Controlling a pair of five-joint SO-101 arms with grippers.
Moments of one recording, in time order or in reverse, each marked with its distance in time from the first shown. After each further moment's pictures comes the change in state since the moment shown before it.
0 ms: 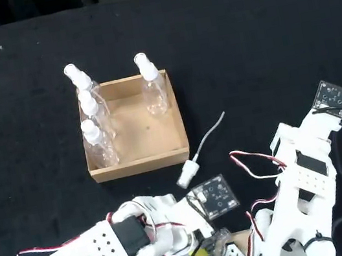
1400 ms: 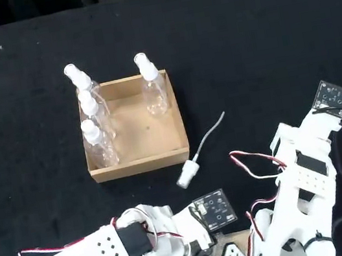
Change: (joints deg) left arm 2.9 0.1 4.5 1.2 0.1; right arm 0.0 0.0 0.0 0.0 0.0
